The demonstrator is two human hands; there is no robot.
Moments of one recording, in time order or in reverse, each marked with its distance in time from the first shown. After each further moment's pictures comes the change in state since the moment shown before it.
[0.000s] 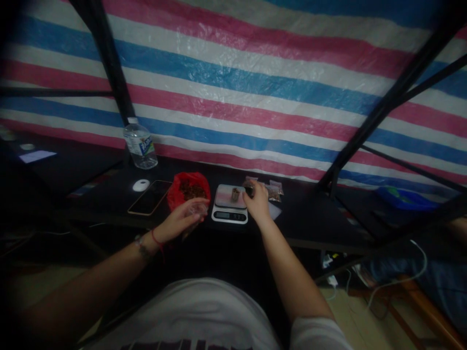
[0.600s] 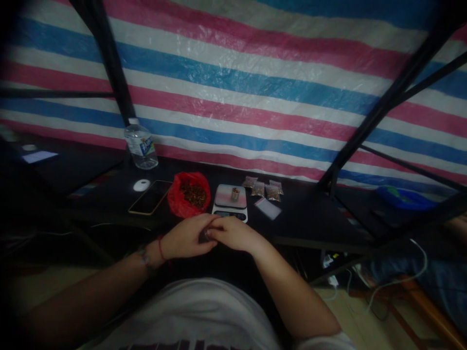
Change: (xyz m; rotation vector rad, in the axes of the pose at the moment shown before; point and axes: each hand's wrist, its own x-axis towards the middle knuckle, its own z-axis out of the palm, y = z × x) left_hand -0.015 0.032 0.034 0.682 -0.199 0.218; right_hand -0.054 -0.101 -0.027 0.257 -0.983 -0.120
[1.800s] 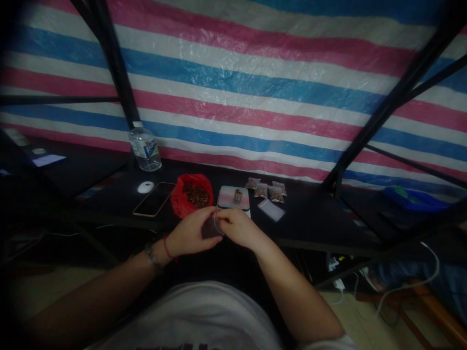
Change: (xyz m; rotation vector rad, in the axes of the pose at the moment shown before) left_hand 0.004 -0.009 0.001 0.037 0.217 -0.008; right_hand 0.006 -0.007 -0.011 0.048 0.173 -0.048
